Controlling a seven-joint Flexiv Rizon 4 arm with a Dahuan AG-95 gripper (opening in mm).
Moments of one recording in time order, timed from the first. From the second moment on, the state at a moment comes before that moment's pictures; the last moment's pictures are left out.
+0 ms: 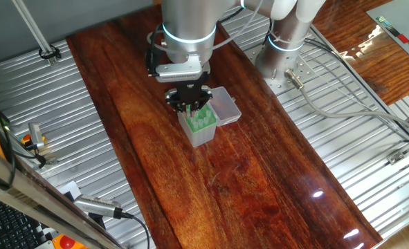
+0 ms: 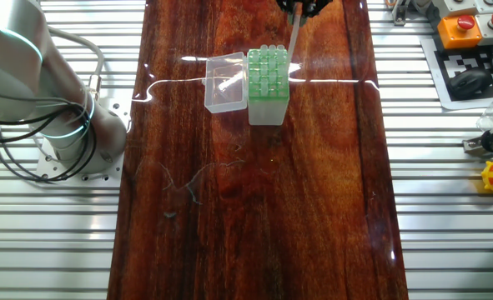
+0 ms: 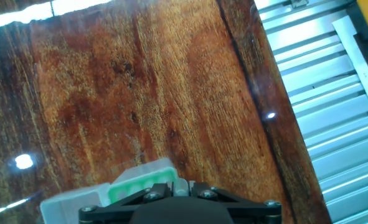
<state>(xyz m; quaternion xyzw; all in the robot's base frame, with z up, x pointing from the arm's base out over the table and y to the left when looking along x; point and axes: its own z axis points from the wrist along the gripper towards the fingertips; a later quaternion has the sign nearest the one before) 0.458 0.148 0.230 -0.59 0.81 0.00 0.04</state>
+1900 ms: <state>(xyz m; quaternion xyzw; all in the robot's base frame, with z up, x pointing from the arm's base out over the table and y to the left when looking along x) 0.457 0.146 0.232 -0.57 0.81 0.04 0.11</state>
